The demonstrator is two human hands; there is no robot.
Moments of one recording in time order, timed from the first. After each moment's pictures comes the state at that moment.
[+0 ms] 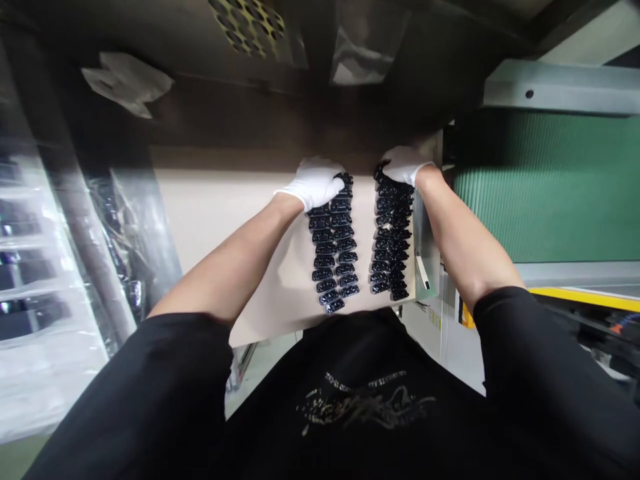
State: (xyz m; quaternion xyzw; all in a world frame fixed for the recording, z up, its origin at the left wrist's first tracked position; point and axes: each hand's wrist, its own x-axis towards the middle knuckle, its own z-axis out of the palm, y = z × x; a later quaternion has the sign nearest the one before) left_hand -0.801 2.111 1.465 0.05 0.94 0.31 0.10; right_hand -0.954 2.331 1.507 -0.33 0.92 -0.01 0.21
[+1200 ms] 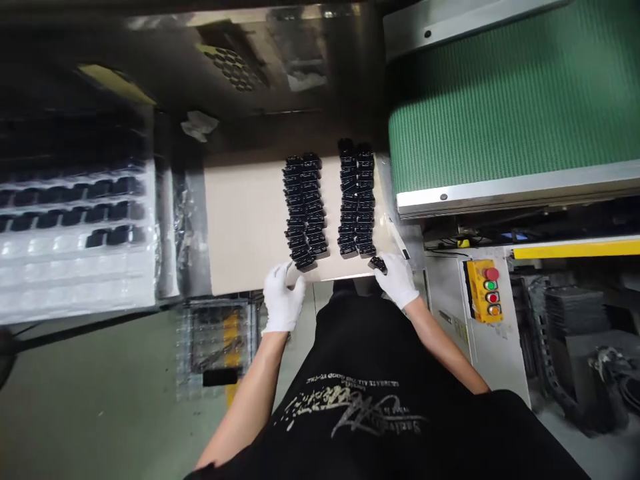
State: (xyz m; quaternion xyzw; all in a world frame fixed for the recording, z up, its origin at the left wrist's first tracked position) left_hand -0.442 2.314 1.510 -0.30 0.92 0.22 -0.08; right_hand -0.600 2.592 1.465 -0.27 0.91 -0.29 0.15
